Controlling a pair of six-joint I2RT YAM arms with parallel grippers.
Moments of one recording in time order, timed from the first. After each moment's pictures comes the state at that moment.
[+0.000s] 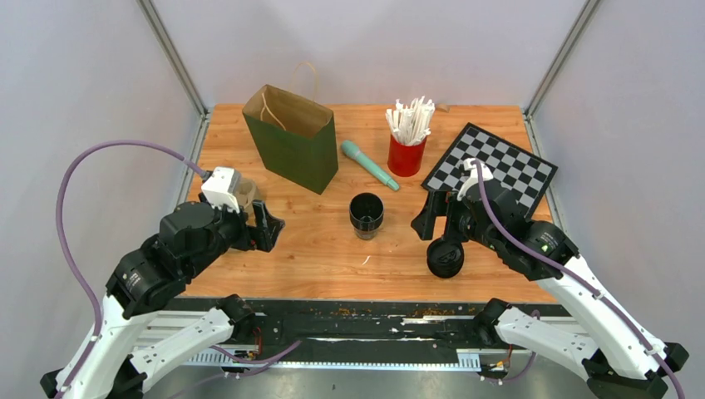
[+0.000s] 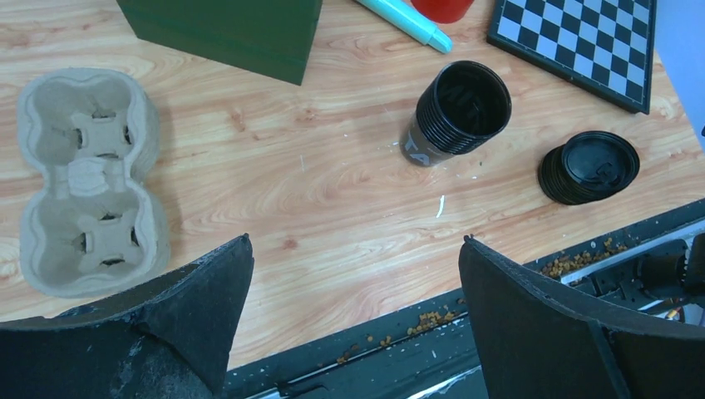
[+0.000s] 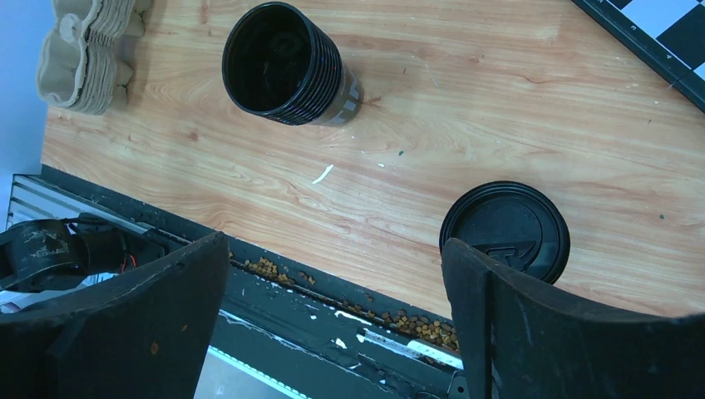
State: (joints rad) left arm -0.73 0.63 1.20 -1.01 -0.25 -0.41; right arm 0.73 0.84 1.12 -0.92 0.14 0.59
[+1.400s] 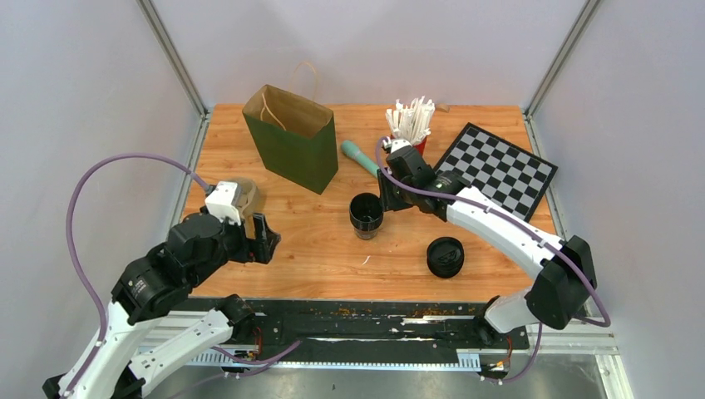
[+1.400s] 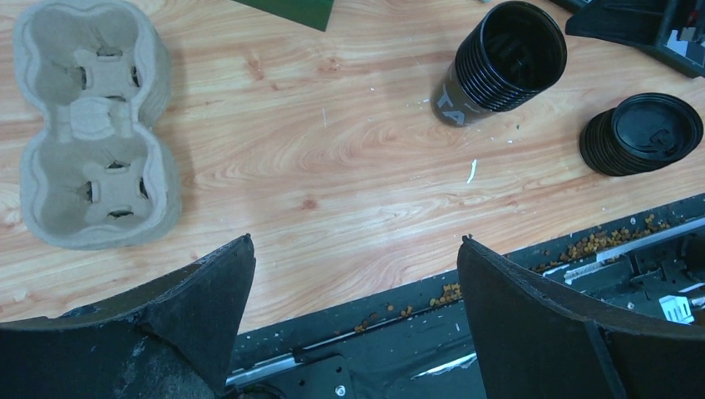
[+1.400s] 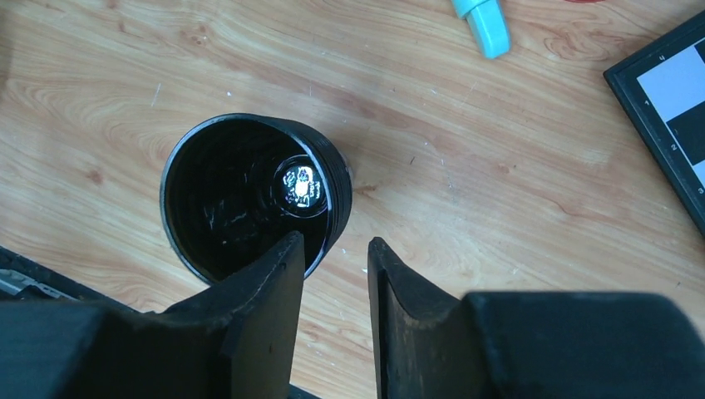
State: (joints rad) left arm -0.73 0.56 1.09 -1.08 -0.27 -0.43; right arm 0.73 1.44 1.25 -0.62 0.13 0.39
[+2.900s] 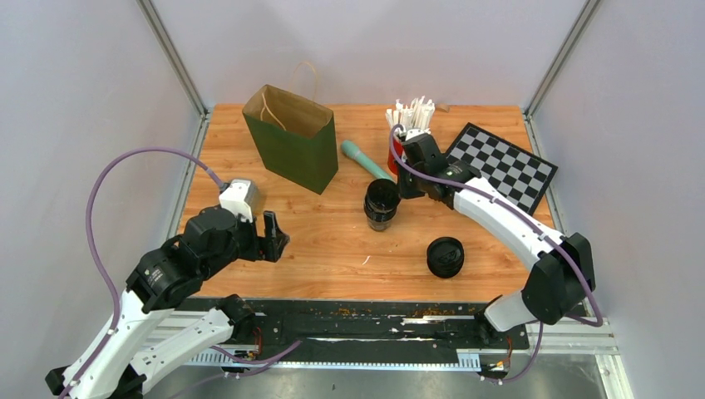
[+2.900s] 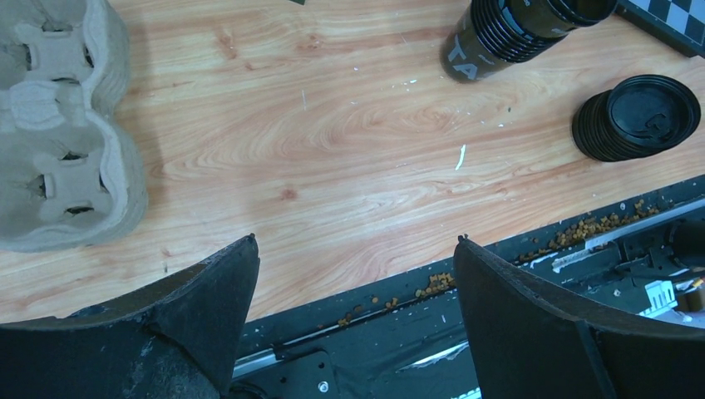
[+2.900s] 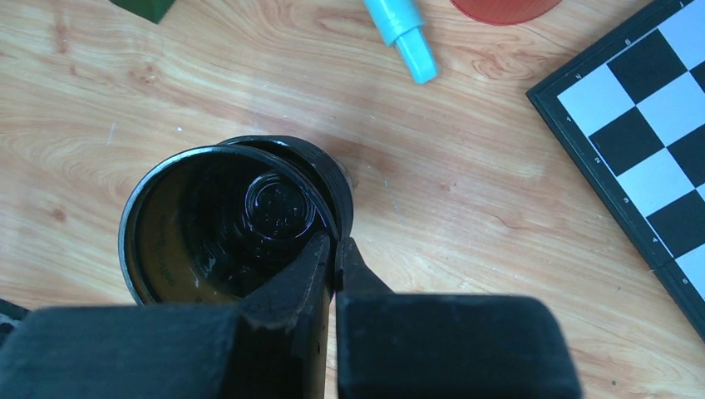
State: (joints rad) left arm -0.73 0.61 1.05 -1.04 -0.22 -0.47; right arm 0.60 1.47 1.26 -0.60 0.10 0.32
